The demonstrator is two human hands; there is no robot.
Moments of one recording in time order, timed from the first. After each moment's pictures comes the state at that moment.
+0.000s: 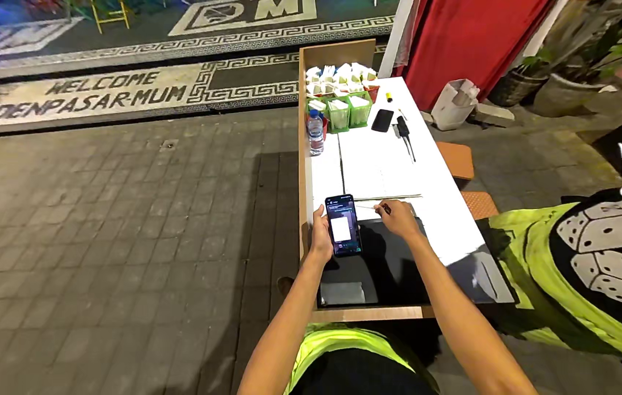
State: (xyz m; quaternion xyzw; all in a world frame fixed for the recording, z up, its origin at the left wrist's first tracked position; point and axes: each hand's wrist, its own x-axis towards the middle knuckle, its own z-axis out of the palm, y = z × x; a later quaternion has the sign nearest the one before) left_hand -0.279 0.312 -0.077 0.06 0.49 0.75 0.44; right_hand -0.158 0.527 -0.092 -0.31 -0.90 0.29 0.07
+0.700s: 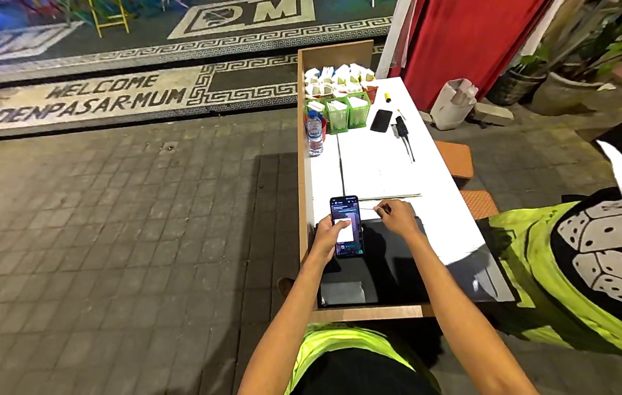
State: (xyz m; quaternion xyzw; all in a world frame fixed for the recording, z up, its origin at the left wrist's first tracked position) left_hand -0.275 0.315 -0.085 0.16 0.54 0.71 0.41; right_hand -0.157 0.529 -0.092 -0.33 -0.89 0.31 0.06
